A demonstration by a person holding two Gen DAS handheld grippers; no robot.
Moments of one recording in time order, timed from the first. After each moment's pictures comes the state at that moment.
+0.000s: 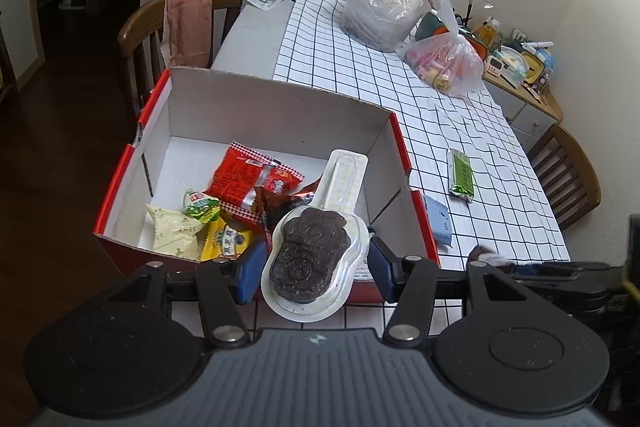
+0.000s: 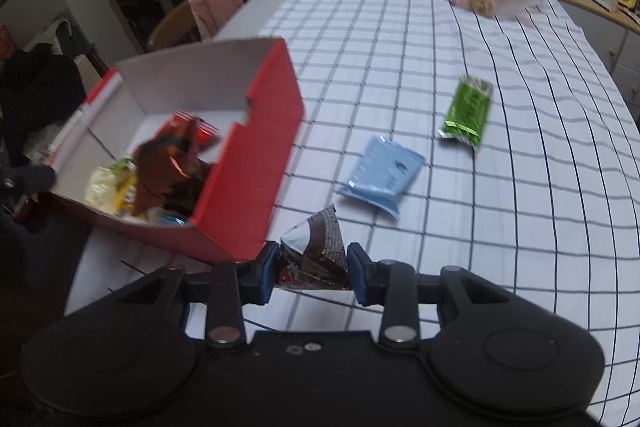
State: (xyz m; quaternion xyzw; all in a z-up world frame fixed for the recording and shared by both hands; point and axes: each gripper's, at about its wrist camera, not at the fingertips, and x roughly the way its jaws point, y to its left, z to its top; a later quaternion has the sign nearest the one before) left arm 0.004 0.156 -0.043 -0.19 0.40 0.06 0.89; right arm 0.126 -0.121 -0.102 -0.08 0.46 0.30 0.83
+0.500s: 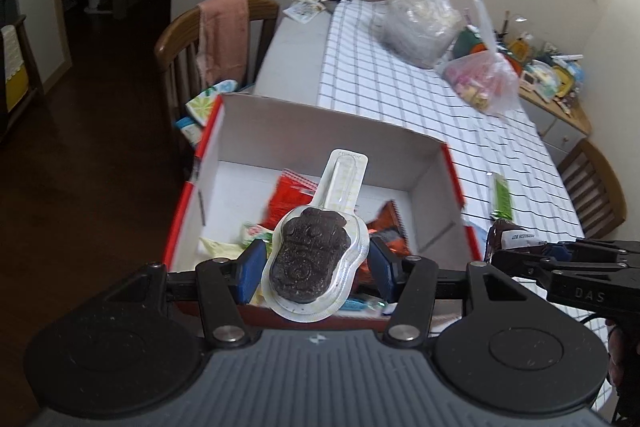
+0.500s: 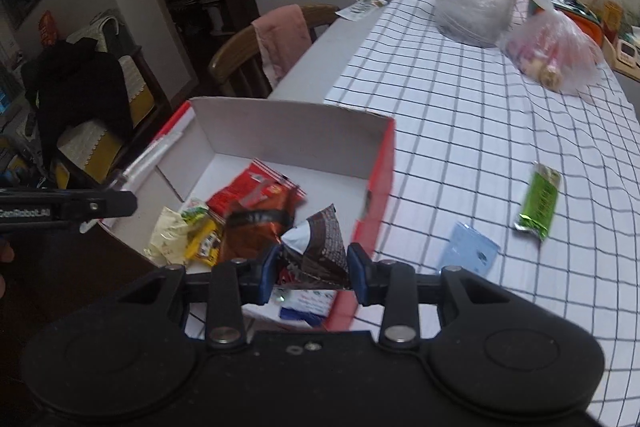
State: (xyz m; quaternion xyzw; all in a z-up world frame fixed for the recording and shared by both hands) left arm 0.017 0.205 -0.037 -0.19 0.41 0.10 0.89; right arm 0.128 -0.032 -0.070 -0.10 0.42 0.36 0.82
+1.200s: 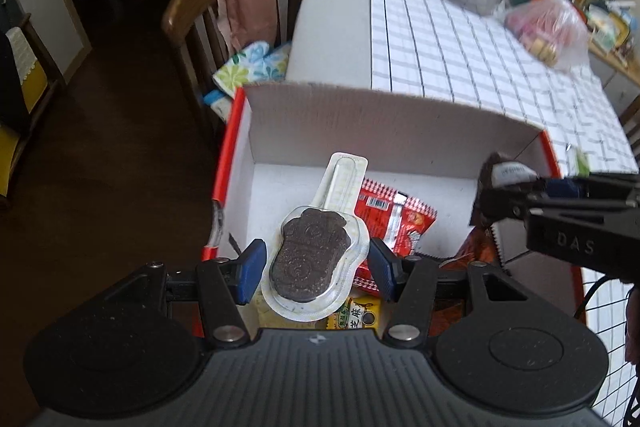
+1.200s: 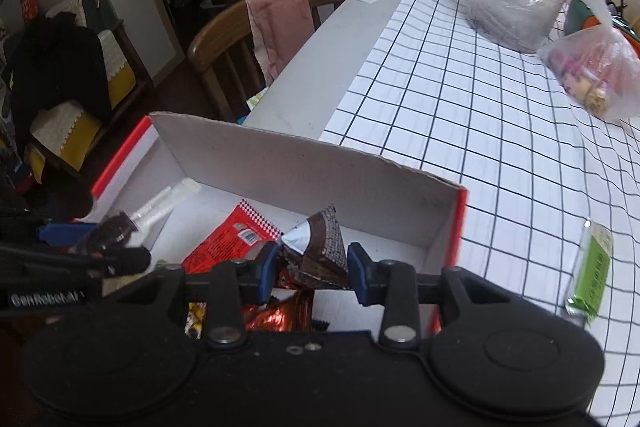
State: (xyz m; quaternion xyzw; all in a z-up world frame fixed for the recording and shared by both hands) left arm 0.109 0.237 -0.083 -0.13 0.51 0.14 0.84; right arm 0.201 0.069 -0.115 -0.15 0.45 0.34 0.81
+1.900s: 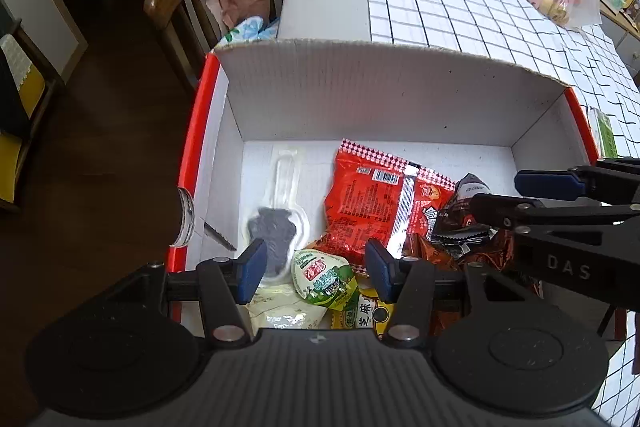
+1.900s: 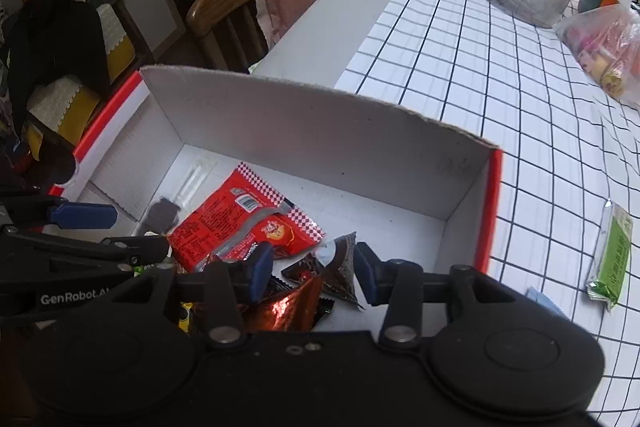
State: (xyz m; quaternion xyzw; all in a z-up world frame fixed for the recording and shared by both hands) left arm 0.121 0.228 -0.107 -0.10 0.54 0.13 0.83; right arm 0.194 0.068 -0.133 -0.15 0.47 0.34 0.80
